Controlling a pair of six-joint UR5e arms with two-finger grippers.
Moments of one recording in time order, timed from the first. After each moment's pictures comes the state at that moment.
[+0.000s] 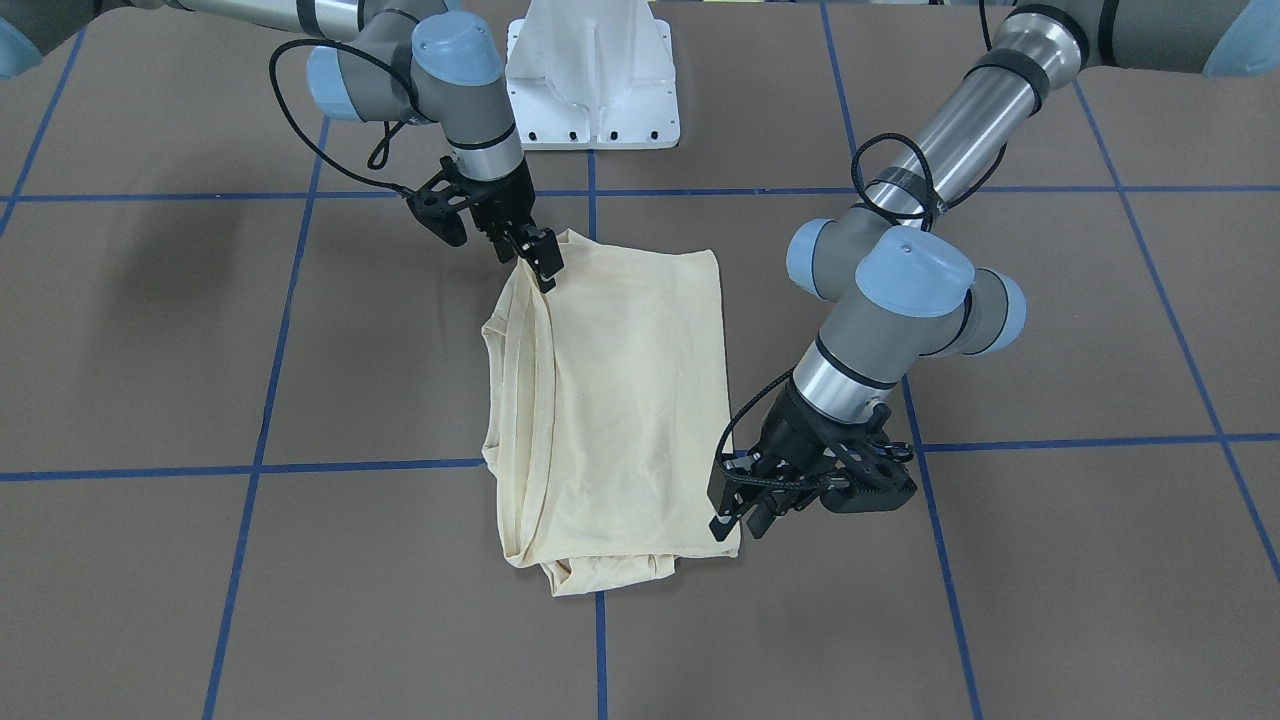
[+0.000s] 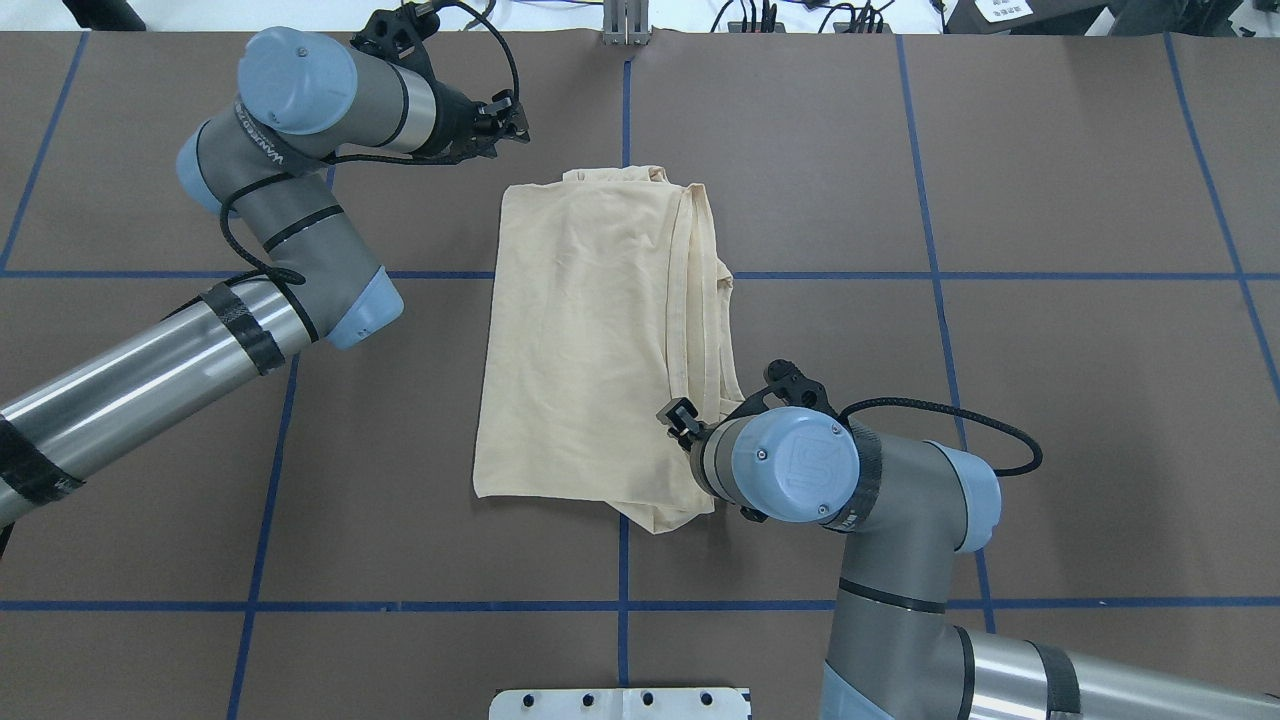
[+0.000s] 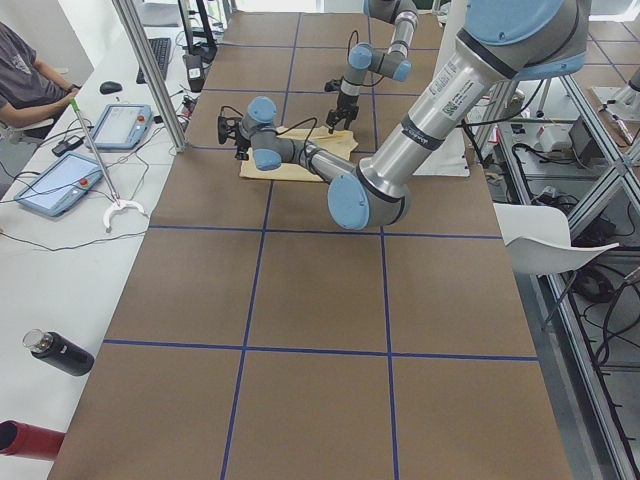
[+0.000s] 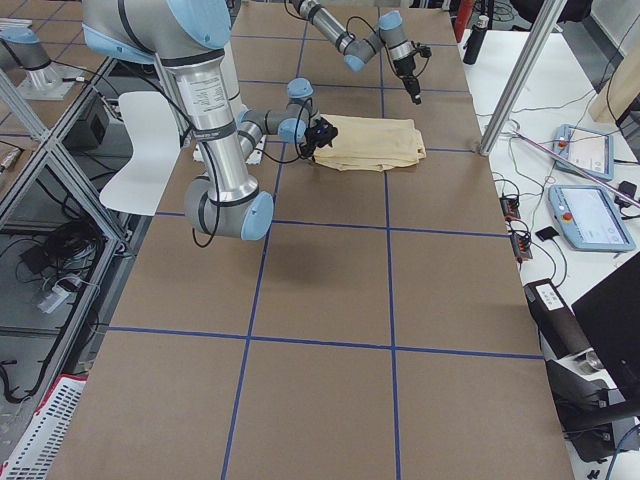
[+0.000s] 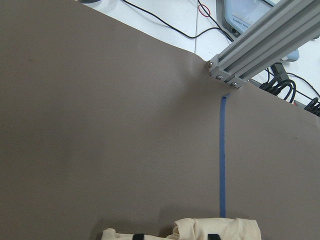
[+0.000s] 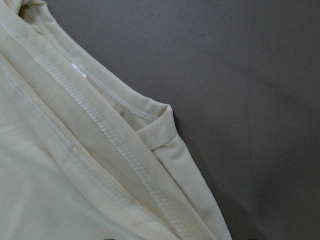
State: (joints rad) left arm -0.82 -2.35 -1.13 -2.49 -1.86 -1.43; right arm 0.32 -1.09 1.77 -1.33 1.59 2.20
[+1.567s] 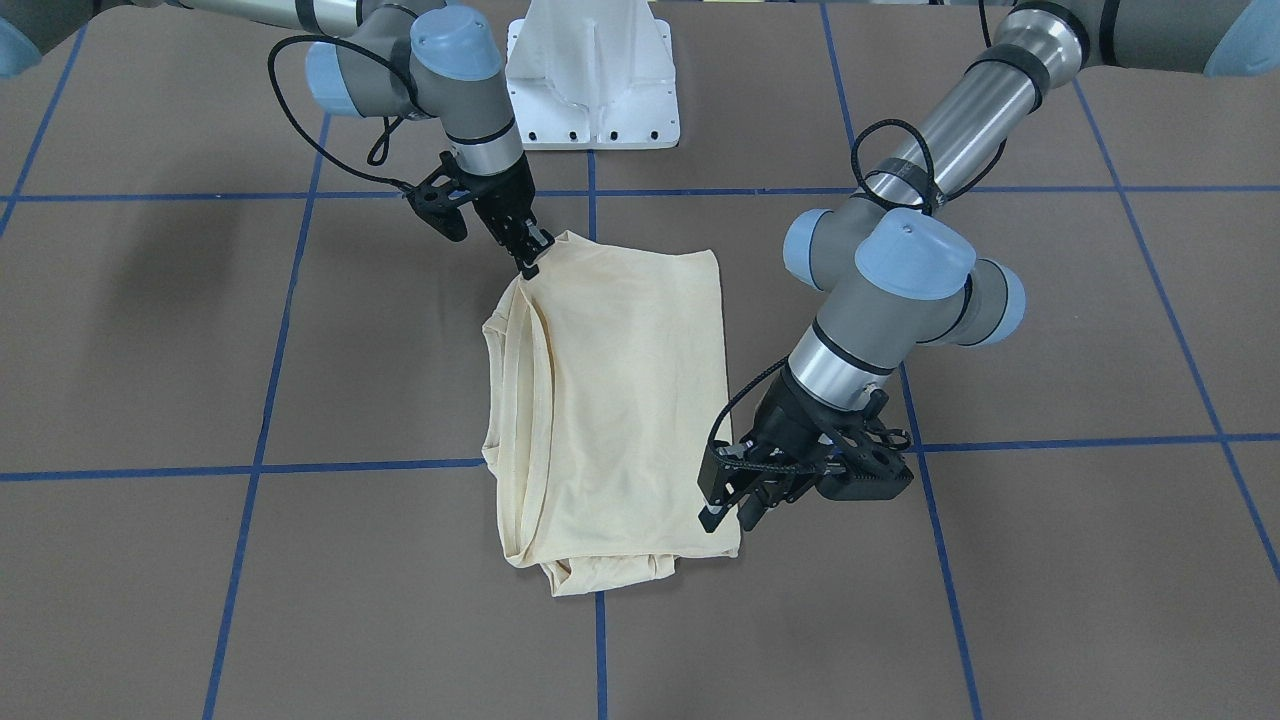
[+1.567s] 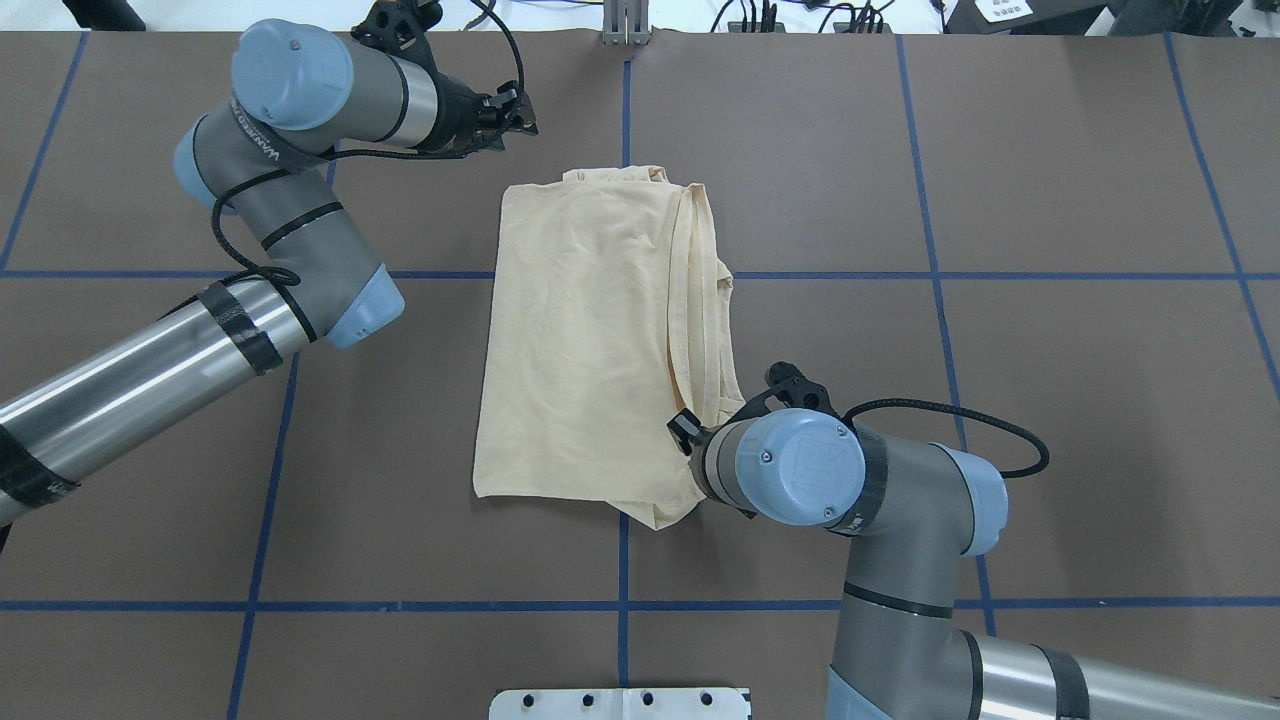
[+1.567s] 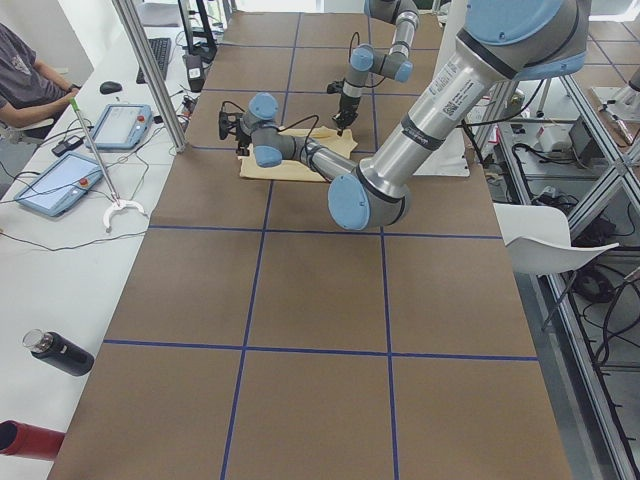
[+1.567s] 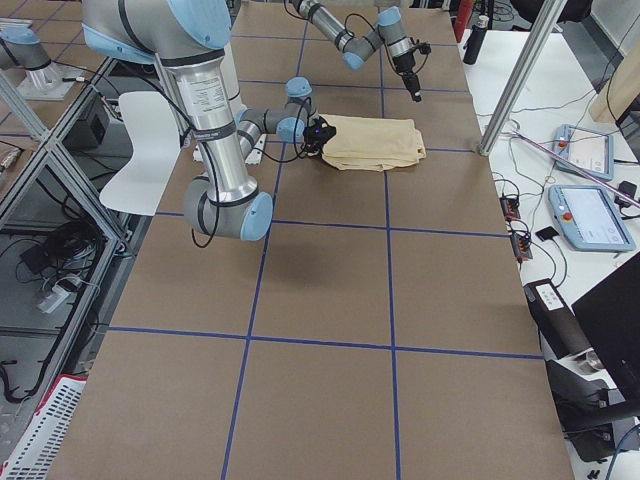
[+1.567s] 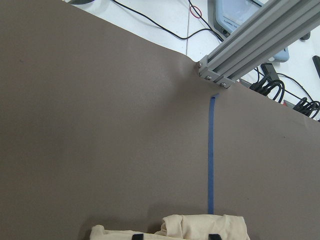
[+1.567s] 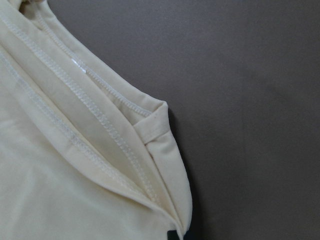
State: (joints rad) left arm -0.82 -2.33 -1.19 -2.48 -1.86 -1.44; right arm 0.31 -1.10 1.80 -1.35 1.60 2.20
